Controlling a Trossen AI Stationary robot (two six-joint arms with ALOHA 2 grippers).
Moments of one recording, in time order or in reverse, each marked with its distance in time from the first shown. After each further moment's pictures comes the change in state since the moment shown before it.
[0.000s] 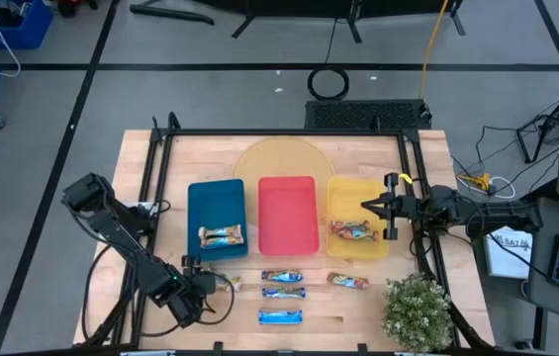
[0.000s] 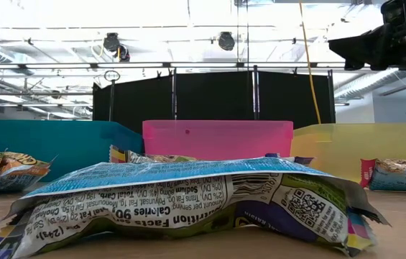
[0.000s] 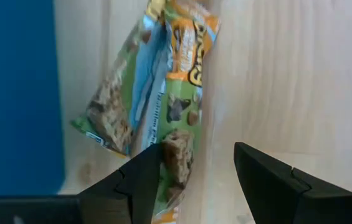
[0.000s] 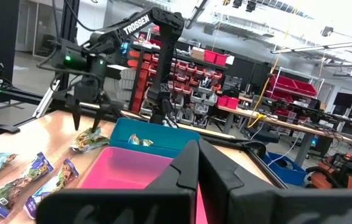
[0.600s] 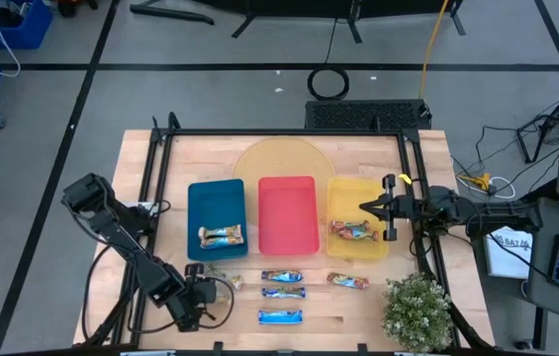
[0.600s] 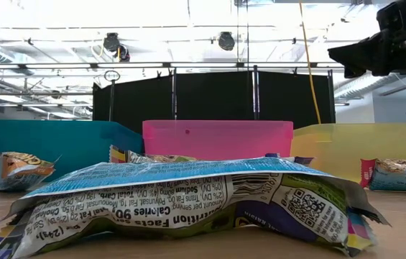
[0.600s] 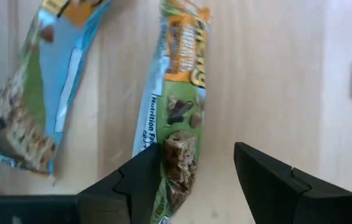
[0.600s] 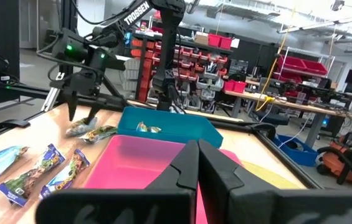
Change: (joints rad) left arm -0.016 0.001 -0.043 0.217 0.092 0.023; right arm 0.001 0.000 0.000 -0.060 0.000 0.067
